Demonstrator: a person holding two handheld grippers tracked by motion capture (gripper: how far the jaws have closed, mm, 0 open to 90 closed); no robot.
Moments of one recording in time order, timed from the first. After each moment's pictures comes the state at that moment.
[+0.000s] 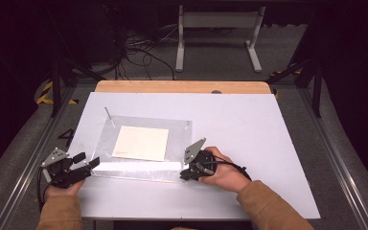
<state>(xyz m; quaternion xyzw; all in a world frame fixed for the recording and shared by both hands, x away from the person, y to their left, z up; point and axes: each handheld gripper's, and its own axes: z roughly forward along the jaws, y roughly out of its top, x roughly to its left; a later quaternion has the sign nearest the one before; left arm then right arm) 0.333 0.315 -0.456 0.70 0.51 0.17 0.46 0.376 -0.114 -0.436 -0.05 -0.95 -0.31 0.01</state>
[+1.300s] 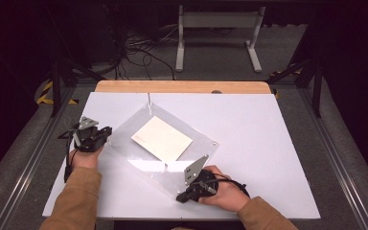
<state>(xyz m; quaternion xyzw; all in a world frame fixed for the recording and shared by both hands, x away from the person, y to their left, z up) 0.432 0.252 -0.425 0.74 0.50 0.23 0.39 0.330 -0.112 -0.450 -0.03 -0.93 -0.35 0.10</state>
